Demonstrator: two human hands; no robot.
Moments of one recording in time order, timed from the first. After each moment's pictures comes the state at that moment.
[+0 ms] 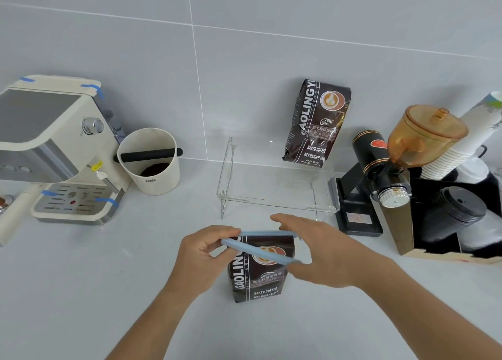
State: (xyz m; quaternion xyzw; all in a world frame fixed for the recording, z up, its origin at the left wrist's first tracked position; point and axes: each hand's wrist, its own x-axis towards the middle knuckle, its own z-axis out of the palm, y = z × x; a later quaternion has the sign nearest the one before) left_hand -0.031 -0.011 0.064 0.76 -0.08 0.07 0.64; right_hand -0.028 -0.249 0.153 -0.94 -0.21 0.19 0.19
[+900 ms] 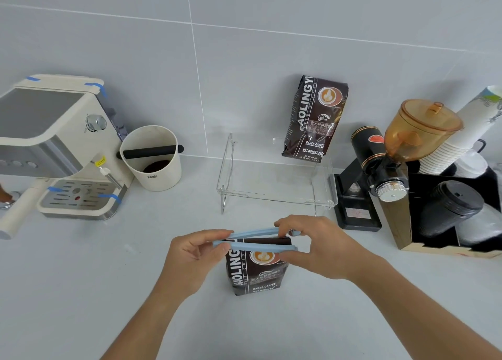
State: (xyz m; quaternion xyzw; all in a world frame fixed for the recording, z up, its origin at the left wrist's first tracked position) left_hand -0.053 -0.003 0.074 0.68 0.00 0.00 0.74; right_hand -0.032 -0.256 0.131 -0.92 -0.23 0.09 0.30
